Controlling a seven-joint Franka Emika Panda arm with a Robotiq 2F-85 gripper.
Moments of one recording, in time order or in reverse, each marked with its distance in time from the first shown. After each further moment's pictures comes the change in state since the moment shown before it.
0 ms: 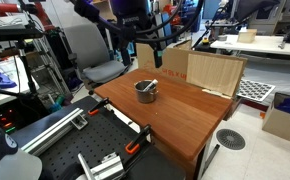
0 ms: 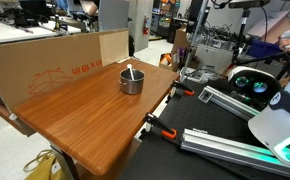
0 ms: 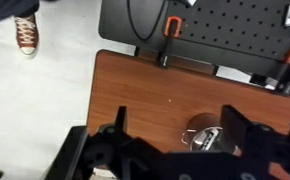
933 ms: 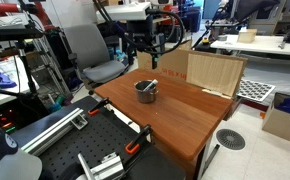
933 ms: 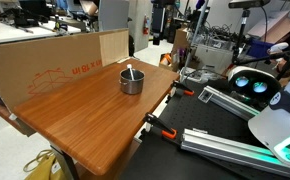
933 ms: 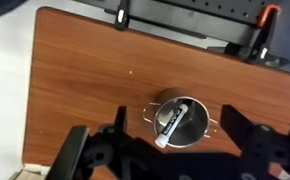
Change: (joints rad) arm 0.095 0.356 0.133 0.212 0.202 0.034 0.047
